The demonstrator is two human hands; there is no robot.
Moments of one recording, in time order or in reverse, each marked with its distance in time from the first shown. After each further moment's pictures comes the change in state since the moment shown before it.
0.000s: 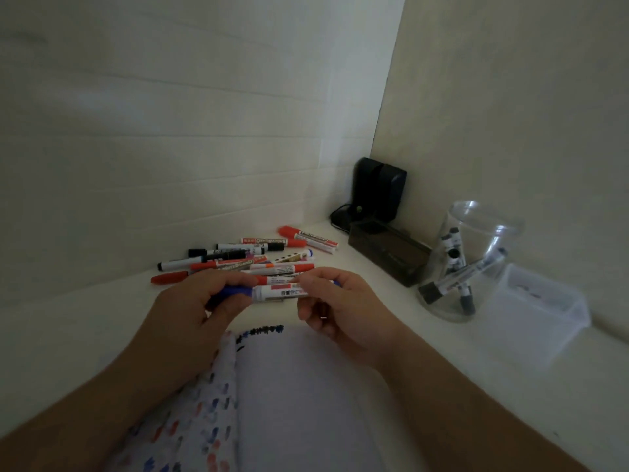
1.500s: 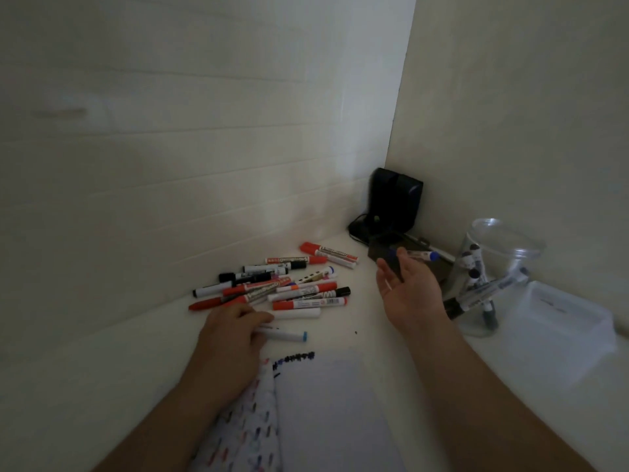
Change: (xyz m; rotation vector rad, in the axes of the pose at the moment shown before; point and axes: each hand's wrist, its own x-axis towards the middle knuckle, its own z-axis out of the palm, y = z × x) left_hand 0.020 -0.043 0.015 0.372 -0.124 -0.096; right_hand 0.062 -0.013 -0.062 0.860 0.741 -0.045
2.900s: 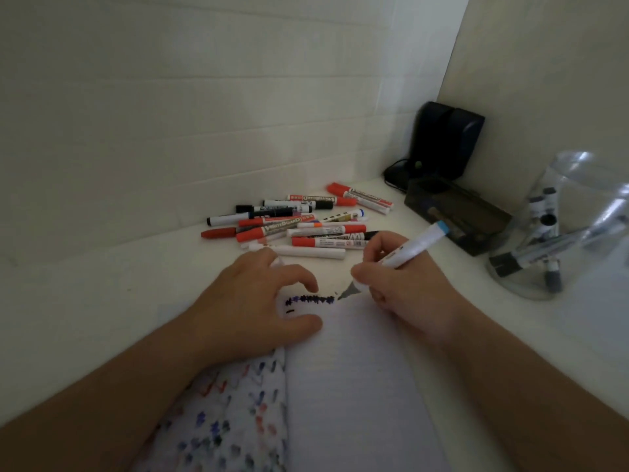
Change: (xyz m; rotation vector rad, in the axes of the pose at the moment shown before) left_hand -0.025 0.028 -0.022 0.064 -0.367 0.064; right_hand -0.071 0.035 -0.024 -1.144 -0.670 -0.206
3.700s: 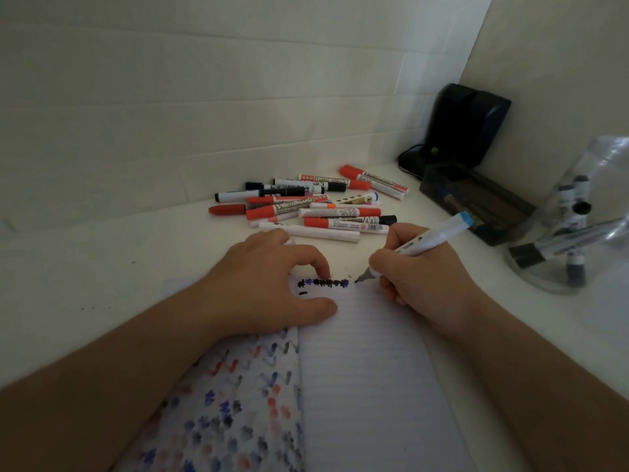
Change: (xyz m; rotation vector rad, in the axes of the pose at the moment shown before) left_hand 0.005 -0.001 -0.001 -0.013 -0.086 -0.073; right_hand 0.001 0.004 0.010 -0.174 0.094 0.108
